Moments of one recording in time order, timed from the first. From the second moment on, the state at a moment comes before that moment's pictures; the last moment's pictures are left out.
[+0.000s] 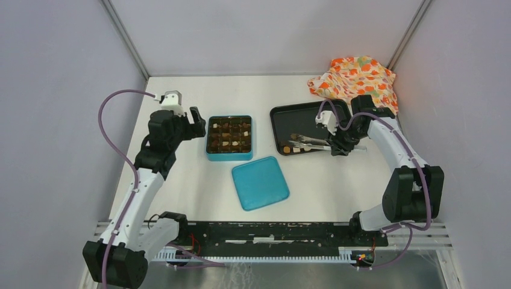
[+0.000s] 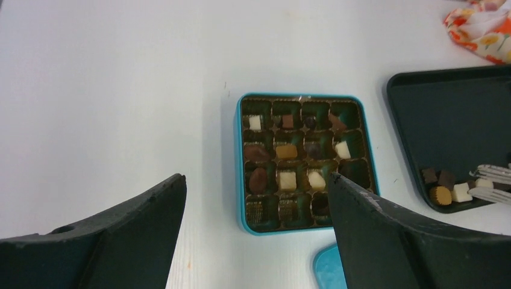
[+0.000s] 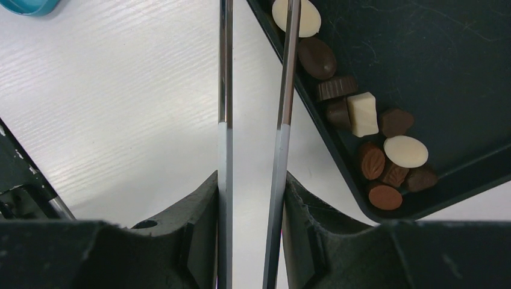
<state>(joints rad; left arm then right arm) -0.16 0.94 0.87 -0.29 -0.05 -0.19 0.02 1.47 1.16 -1.02 -0.51 -1.07</state>
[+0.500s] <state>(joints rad) -0.16 0.94 0.83 -0.31 -0.05 -0.19 0.08 1.54 1.18 -0.95 -0.42 -0.99</state>
